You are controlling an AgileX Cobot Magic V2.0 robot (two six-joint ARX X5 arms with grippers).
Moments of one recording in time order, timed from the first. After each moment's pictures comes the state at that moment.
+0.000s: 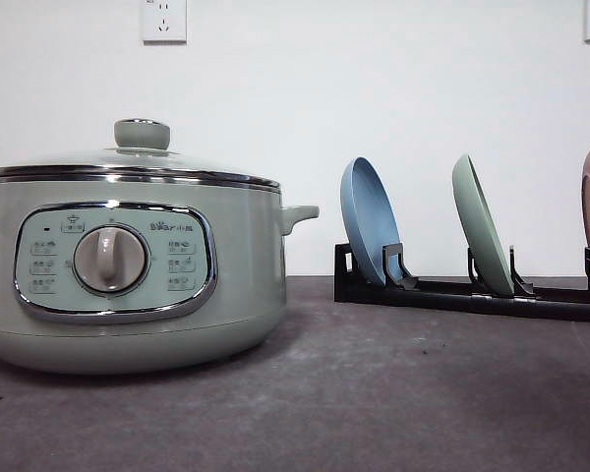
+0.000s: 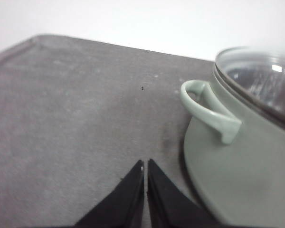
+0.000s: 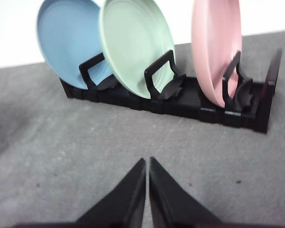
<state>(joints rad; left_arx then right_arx) 0.06 0.01 0.03 -0.18 0.02 -0.18 -0.05 0.01 0.02 -0.16 -0.18 0.21</state>
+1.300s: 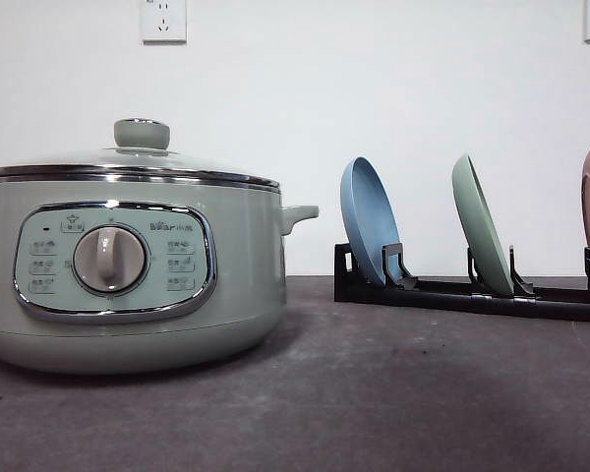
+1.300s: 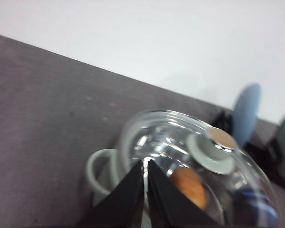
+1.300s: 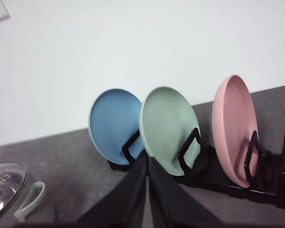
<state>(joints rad) 0.06 0.36 0.56 -0.39 0.26 -0.32 -0.05 0.23 0.52 -0.31 -0.23 0.31</state>
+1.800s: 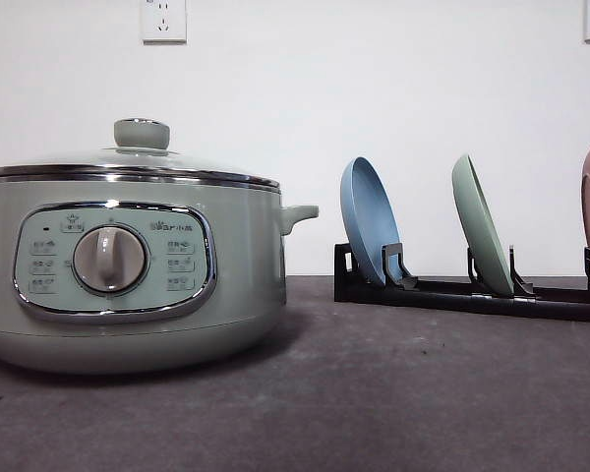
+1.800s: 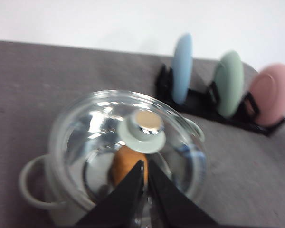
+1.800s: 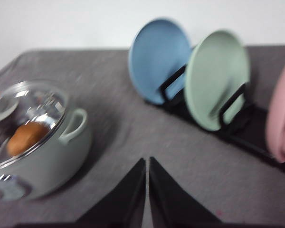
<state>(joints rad) 0.03 0.65 0.95 -0.68 0.52 -0.10 -0.05 0.65 0.95 -0.72 -0.49 0.06</state>
